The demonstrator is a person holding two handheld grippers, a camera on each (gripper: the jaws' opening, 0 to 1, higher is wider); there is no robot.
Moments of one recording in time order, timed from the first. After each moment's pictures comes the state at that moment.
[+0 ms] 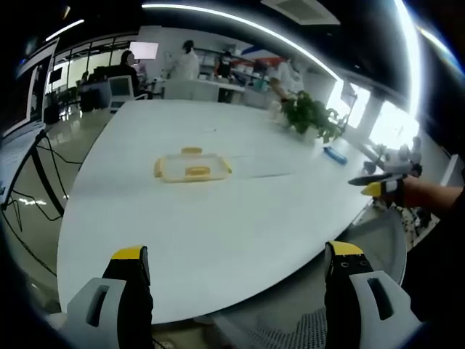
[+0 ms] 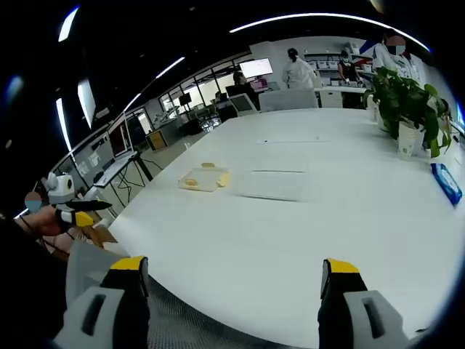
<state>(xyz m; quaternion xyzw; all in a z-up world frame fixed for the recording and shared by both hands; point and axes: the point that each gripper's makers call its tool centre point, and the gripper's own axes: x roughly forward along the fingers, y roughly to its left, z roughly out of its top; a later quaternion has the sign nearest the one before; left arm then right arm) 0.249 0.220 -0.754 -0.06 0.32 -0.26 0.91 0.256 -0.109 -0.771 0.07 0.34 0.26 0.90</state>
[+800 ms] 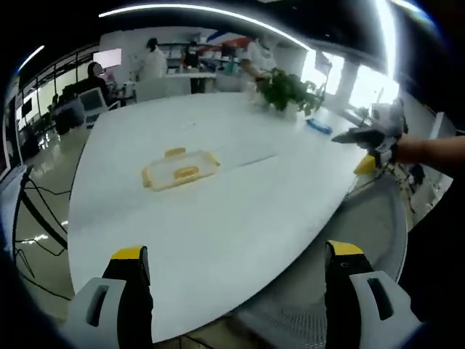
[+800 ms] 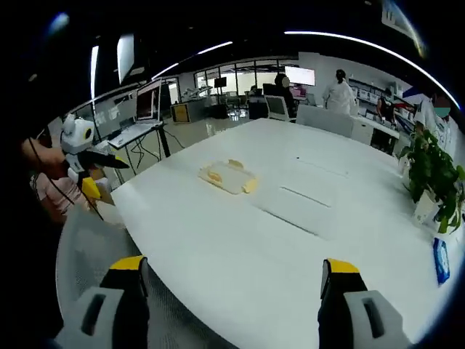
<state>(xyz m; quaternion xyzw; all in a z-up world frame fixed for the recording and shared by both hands) 0.254 0.219 -0.754 0.03 0.36 -0.33 0.88 0.266 -0.054 -0.747 -0.08 0.32 0.33 0.88</state>
